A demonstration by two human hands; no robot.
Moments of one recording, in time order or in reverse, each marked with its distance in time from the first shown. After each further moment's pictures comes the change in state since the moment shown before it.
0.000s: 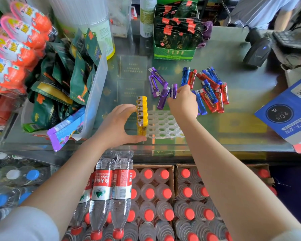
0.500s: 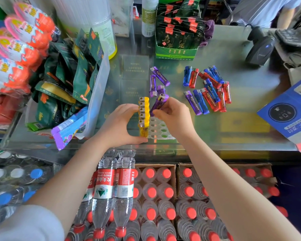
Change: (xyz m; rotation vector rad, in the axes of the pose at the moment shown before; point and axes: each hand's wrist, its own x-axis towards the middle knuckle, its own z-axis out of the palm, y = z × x) left_hand -0.002 0.000 -0.001 -0.021 0.007 0.031; right_hand -0.051 0.009 -0.003 0.411 -0.242 -0.336
